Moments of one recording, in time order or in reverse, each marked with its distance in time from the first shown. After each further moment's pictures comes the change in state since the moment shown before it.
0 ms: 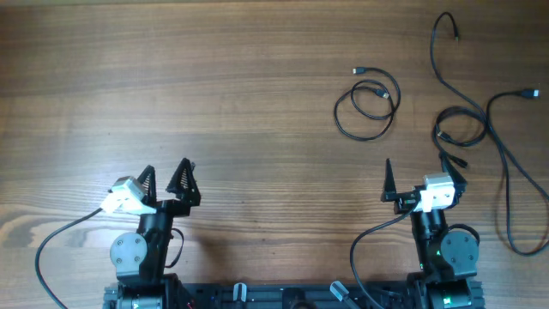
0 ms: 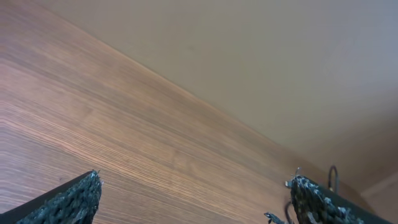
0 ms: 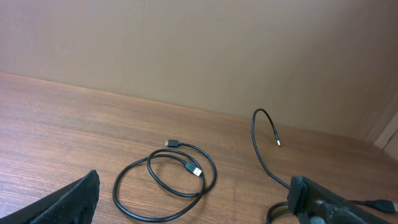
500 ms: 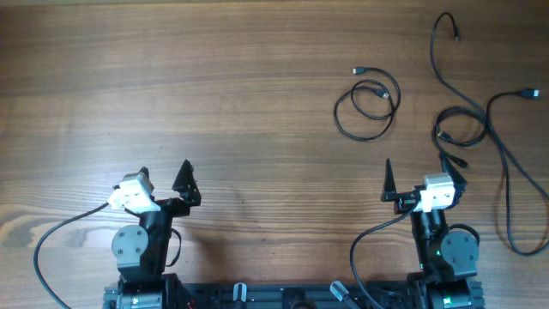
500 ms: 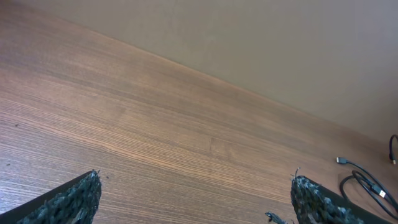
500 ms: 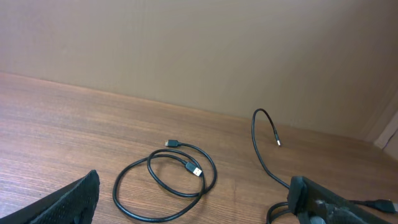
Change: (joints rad) left arm 0.003 0.084 0.000 -0.003 -0.041 0.215; right arm 0.000 0.000 0.000 0.000 0.000 0.000
